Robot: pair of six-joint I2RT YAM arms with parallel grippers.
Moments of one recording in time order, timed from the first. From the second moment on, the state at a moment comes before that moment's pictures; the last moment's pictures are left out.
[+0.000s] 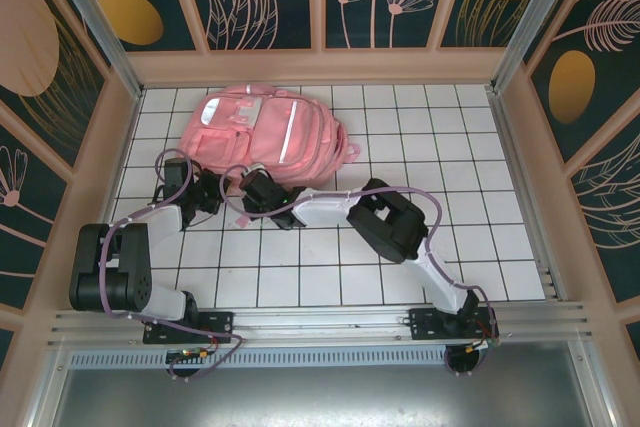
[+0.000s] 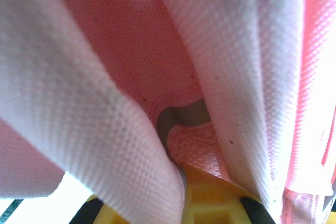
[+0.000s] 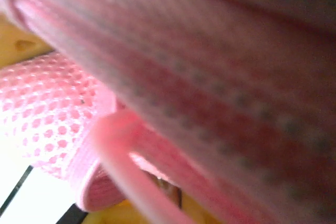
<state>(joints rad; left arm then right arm) 0.00 1.45 0.55 0.15 0.41 -1.18 1.07 2.28 1.57 -0.05 0.19 0.47</state>
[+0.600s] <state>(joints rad) 0.00 1.47 0.60 0.09 0.41 -1.16 1.05 2.11 1.33 -0.03 0.25 0.52</state>
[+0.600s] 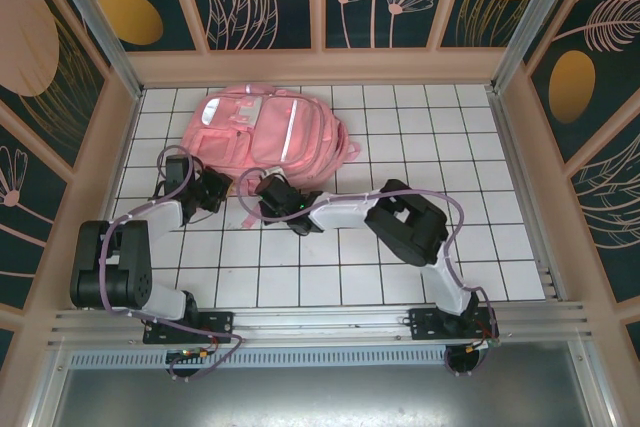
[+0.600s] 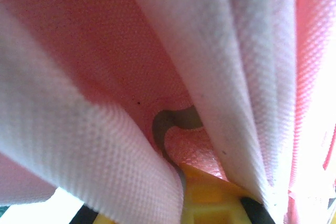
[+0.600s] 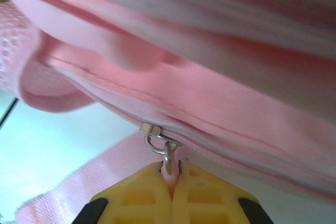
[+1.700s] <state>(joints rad) 0.08 1.53 0.82 -0.18 0.27 -0.93 1.00 1.83 1.08 -0.16 0.27 0.50</state>
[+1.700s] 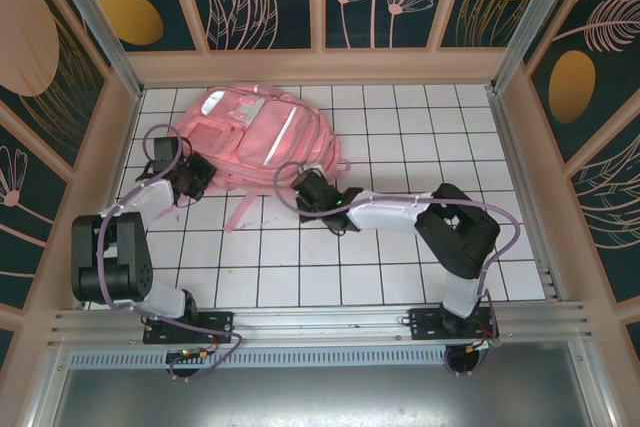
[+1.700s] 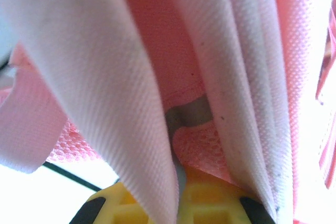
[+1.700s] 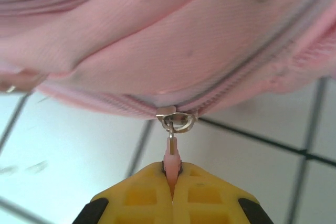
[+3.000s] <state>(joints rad) -0.15 1.18 0.46 0.08 0.35 -1.30 1.14 2.04 1.36 -0.18 0.13 0.50</state>
